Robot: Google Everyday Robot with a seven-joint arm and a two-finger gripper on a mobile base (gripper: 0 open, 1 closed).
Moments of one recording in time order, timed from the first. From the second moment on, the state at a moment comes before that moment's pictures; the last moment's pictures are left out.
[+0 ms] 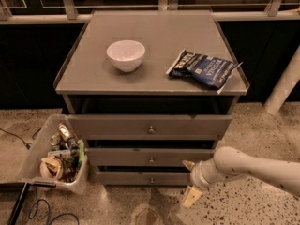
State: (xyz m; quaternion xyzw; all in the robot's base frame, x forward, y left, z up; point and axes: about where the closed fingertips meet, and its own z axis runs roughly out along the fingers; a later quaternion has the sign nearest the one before) arm 0.480 -0.161 0.415 -0.60 0.75 0.17 0.22
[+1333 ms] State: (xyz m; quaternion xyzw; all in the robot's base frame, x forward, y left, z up) arm 0.490 -0.162 0.253 -0.57 0.75 0.20 0.26
